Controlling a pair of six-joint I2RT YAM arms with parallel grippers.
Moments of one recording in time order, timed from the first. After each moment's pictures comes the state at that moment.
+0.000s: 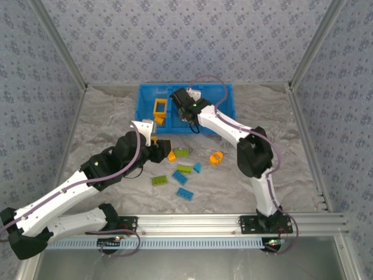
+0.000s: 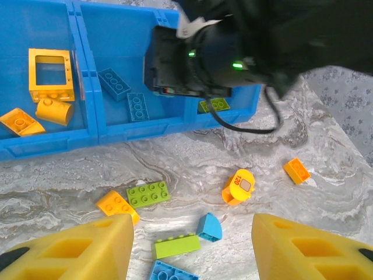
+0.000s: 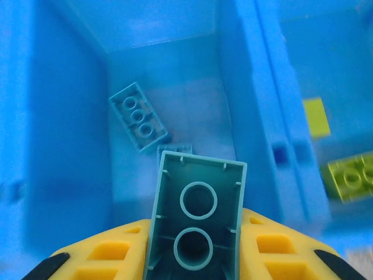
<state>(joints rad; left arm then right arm) -0.94 0.92 1.00 -0.58 -0.30 -0.56 0.70 2.16 1.93 -0.76 0.43 0.69</state>
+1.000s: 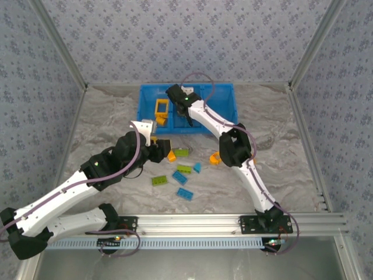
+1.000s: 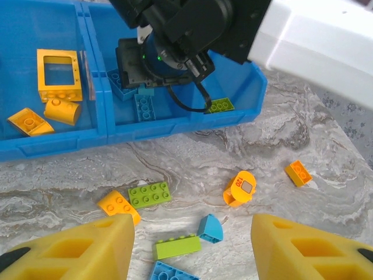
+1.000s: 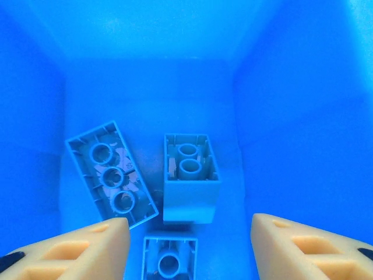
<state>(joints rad) -0.94 0.92 1.00 -0.58 -0.30 -0.57 0.66 2.49 2.38 -0.93 0.50 0.53</state>
